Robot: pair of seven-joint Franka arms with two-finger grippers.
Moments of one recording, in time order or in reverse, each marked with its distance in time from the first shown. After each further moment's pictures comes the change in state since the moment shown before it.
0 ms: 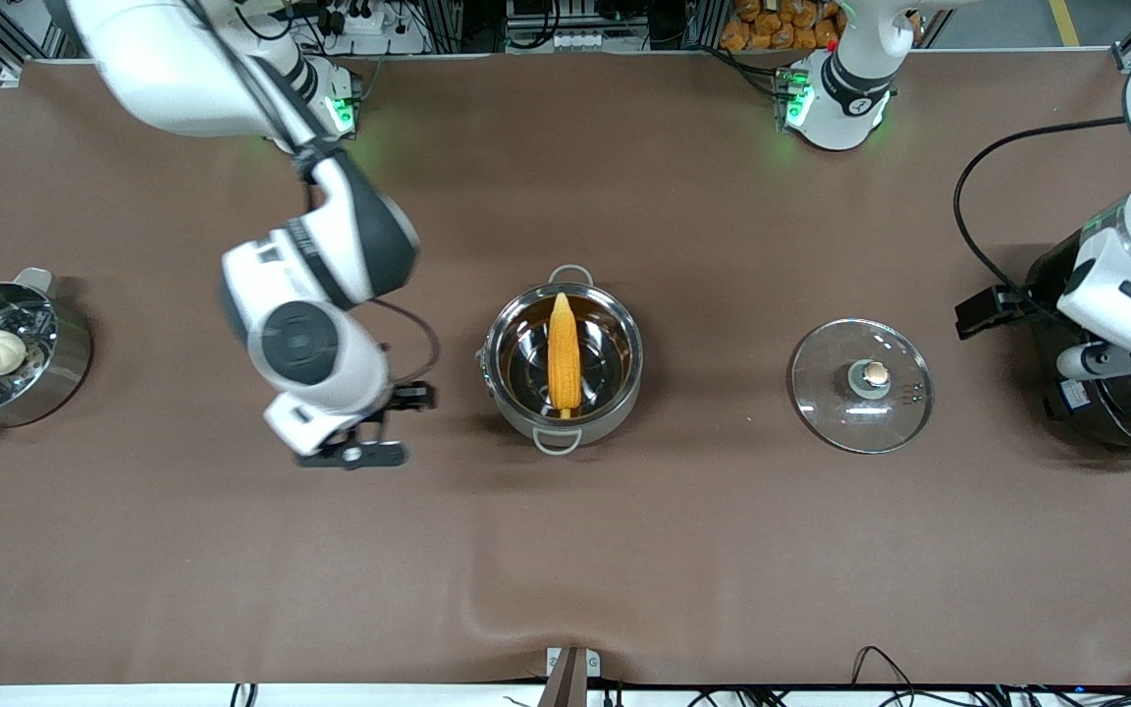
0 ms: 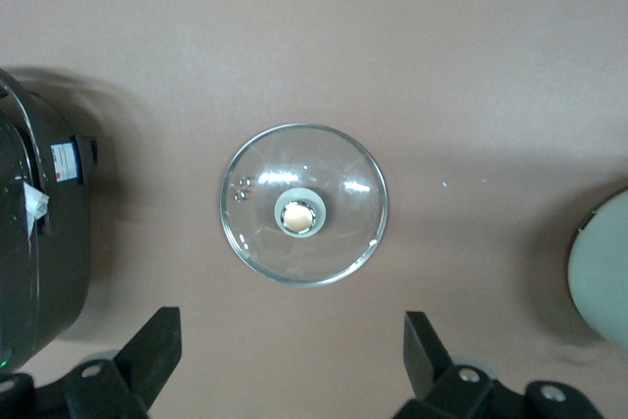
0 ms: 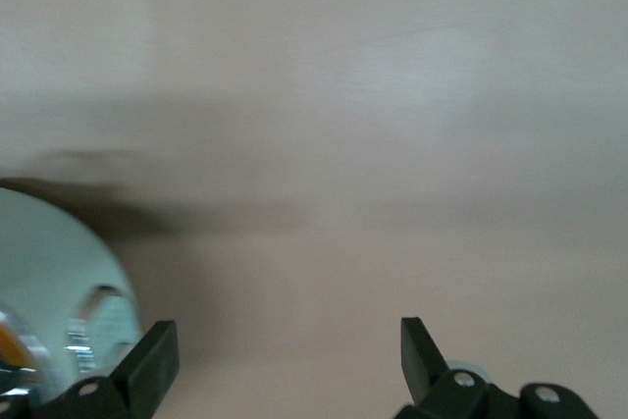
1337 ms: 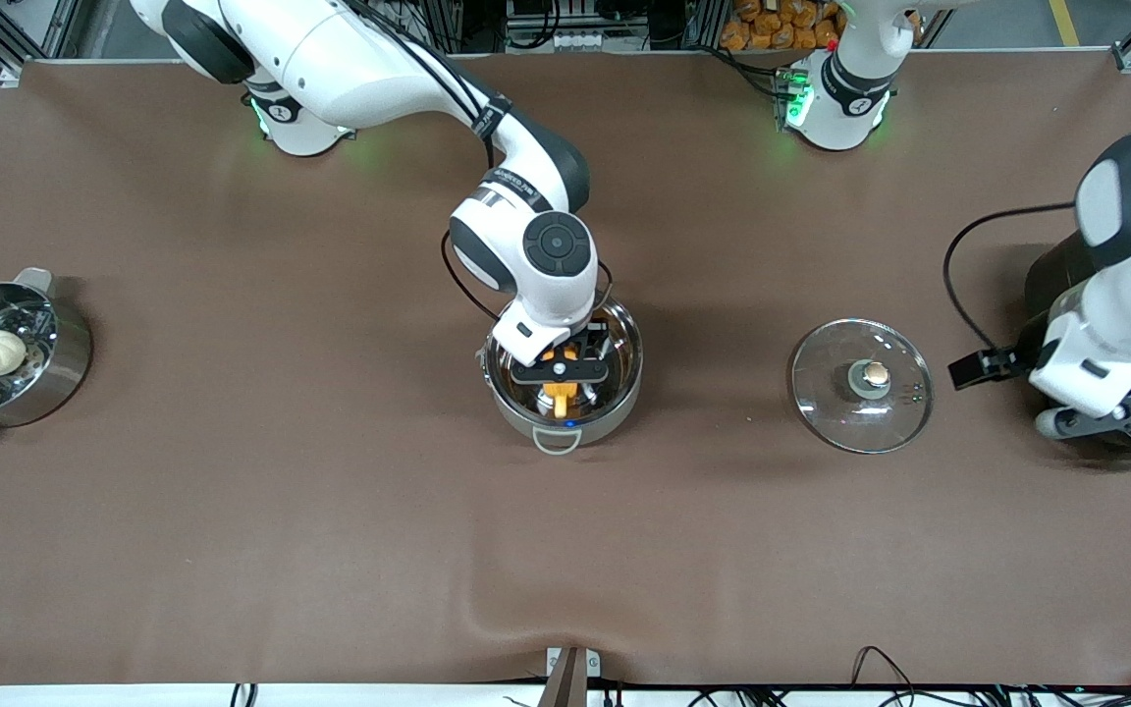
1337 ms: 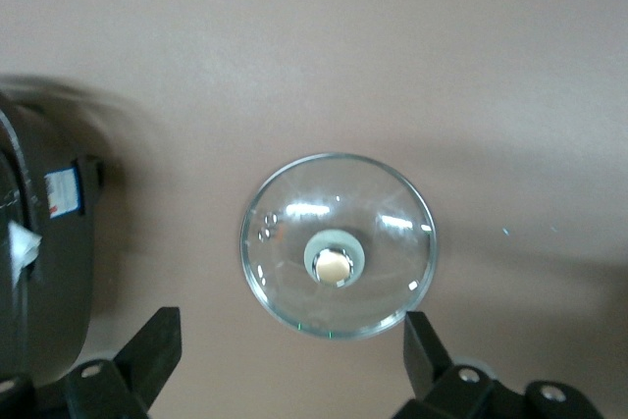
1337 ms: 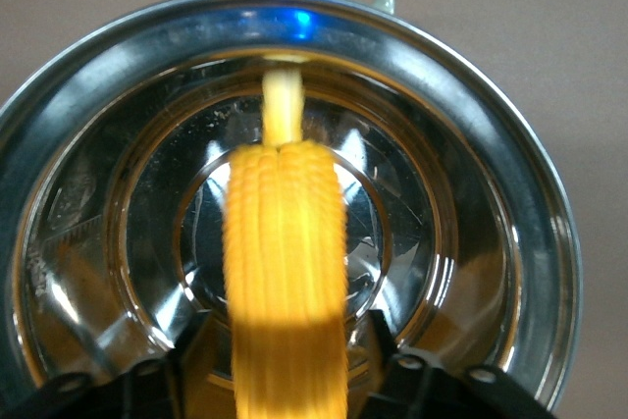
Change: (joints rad) left arm 0.002 0.095 0.049 -0.055 0.036 0.135 0.000; right arm 0.379 0.164 0.015 0.028 -0.001 0.234 0.426
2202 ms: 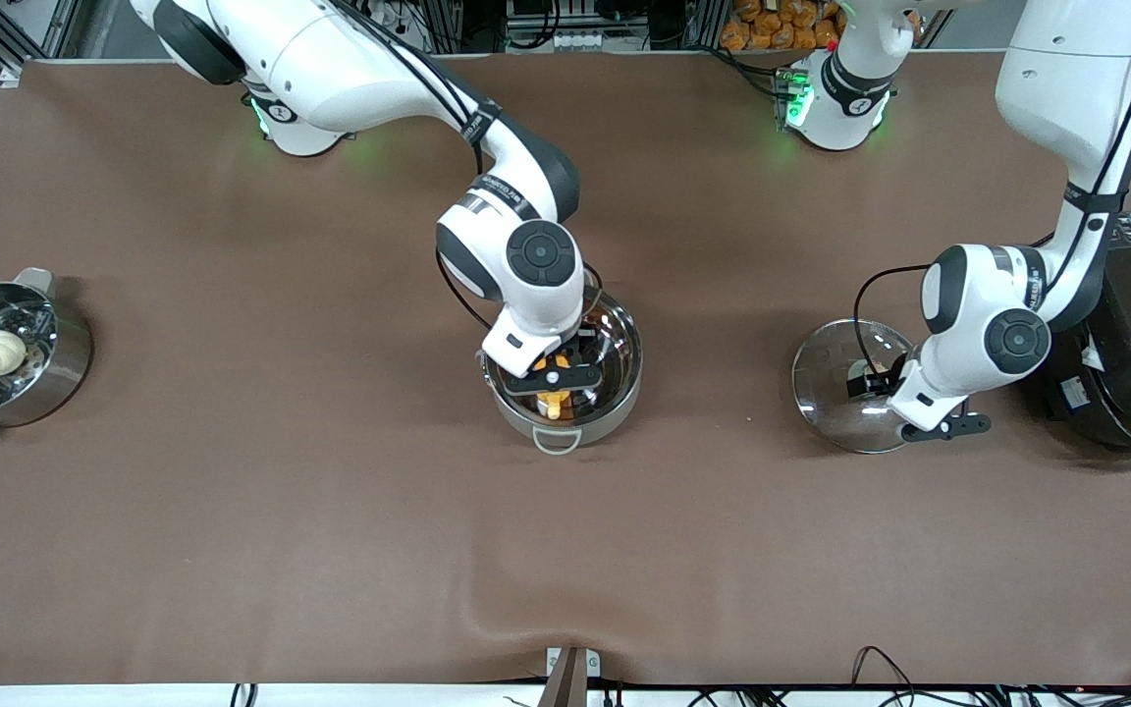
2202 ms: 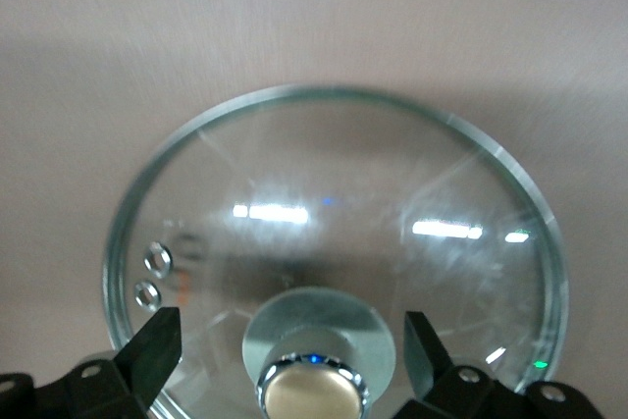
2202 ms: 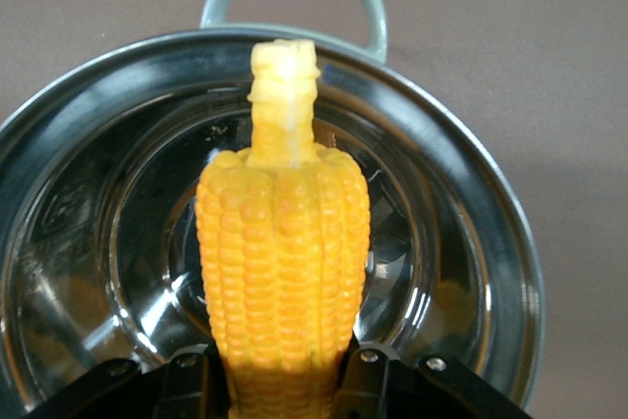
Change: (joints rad) left arm -0.003 0.201 0.014 -0.424 0.011 0.580 0.000; right arm -0.022 -0.006 0.005 0.000 0.001 0.001 -0.114
